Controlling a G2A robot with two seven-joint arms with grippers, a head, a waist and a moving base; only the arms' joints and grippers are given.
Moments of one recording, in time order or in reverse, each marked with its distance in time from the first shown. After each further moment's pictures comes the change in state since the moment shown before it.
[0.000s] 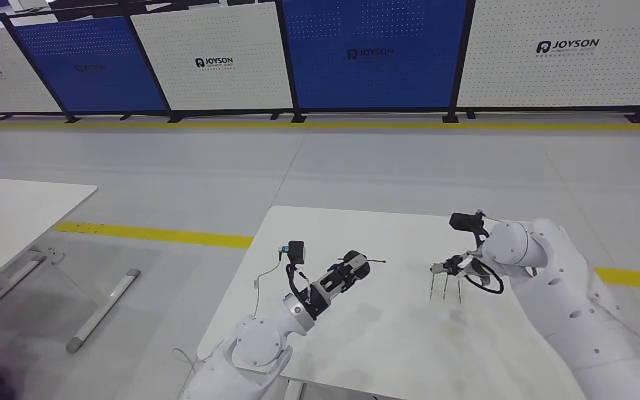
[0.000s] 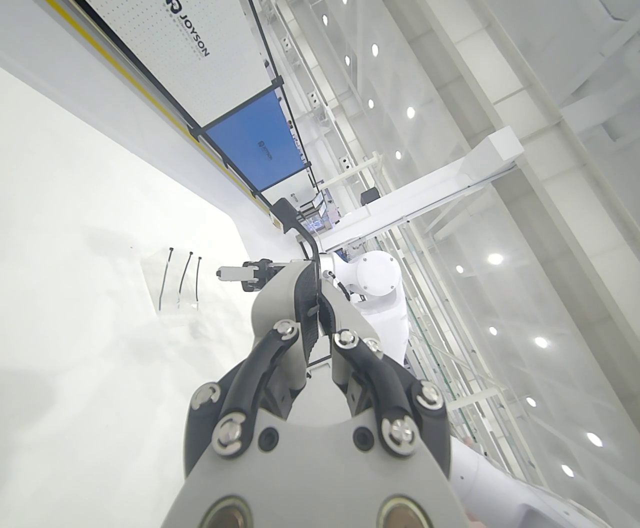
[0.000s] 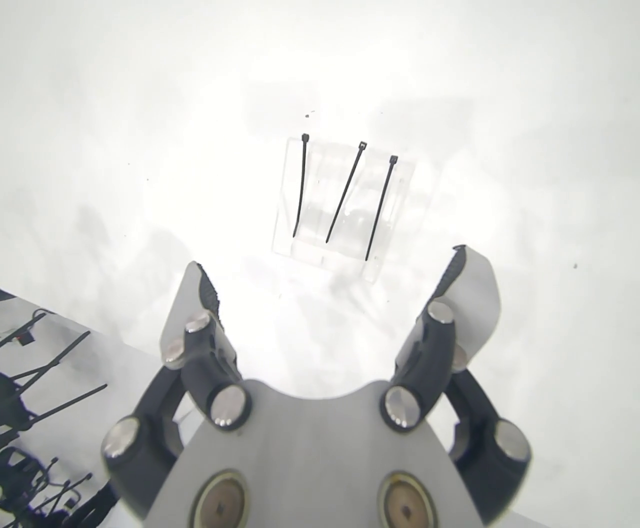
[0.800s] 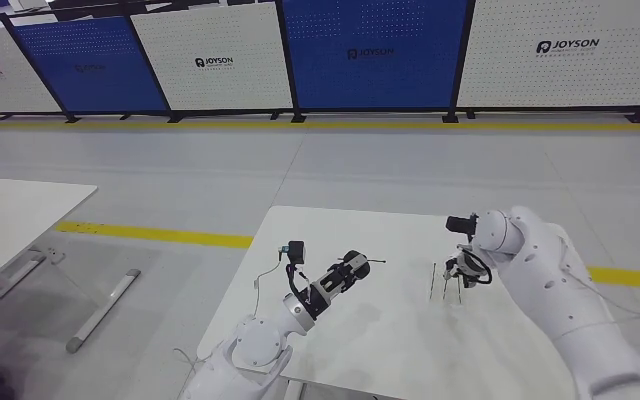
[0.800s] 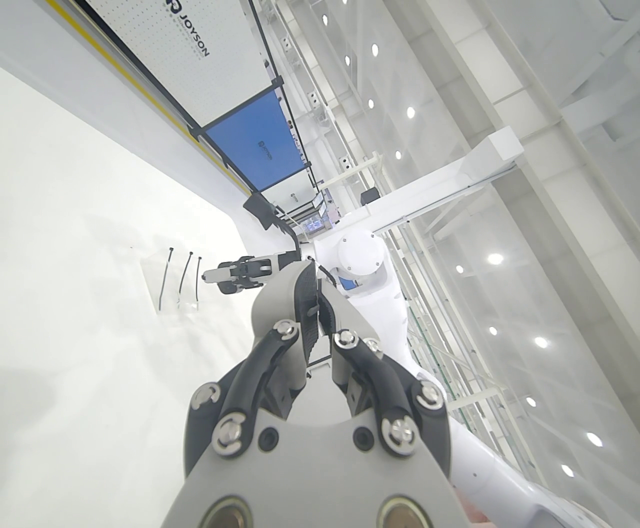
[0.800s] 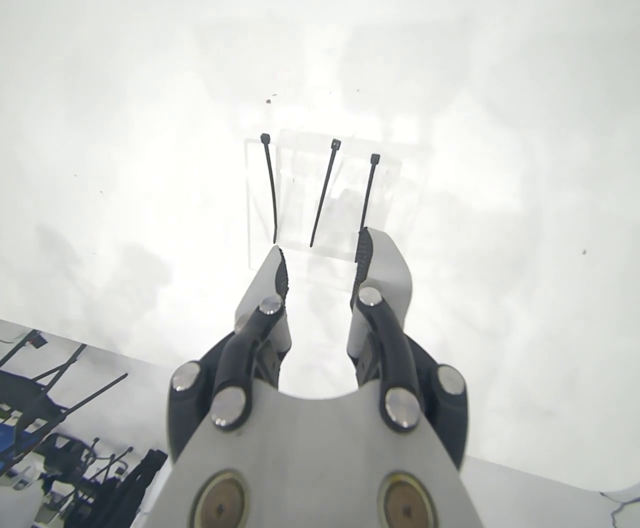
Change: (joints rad) left arm 0.000 0.000 0.000 0.000 0.000 0.000 0.000; right arm 0.162 -0.106 -0.153 0.331 0.052 0.020 -0.013
